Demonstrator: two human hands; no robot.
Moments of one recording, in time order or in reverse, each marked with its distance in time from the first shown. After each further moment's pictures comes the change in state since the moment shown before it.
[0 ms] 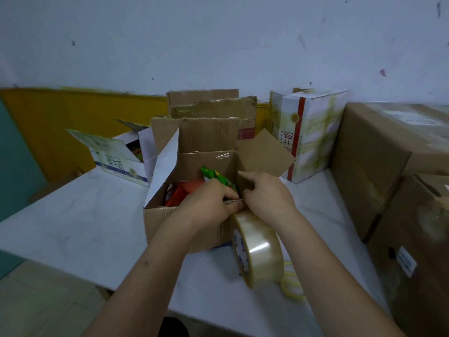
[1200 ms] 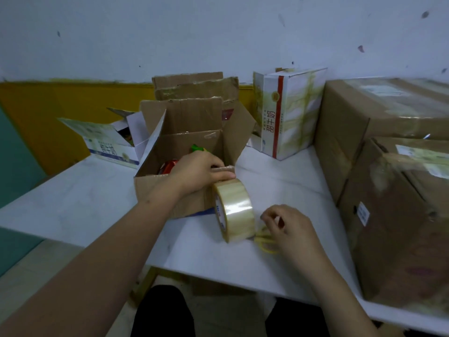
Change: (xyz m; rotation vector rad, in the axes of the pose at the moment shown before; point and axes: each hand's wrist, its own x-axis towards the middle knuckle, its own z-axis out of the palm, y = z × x) left_hand 0.018 -0.002 0.008 0.207 0.094 0.102; right_hand -0.117 0.111 0.023 0.094 0.150 -0.116
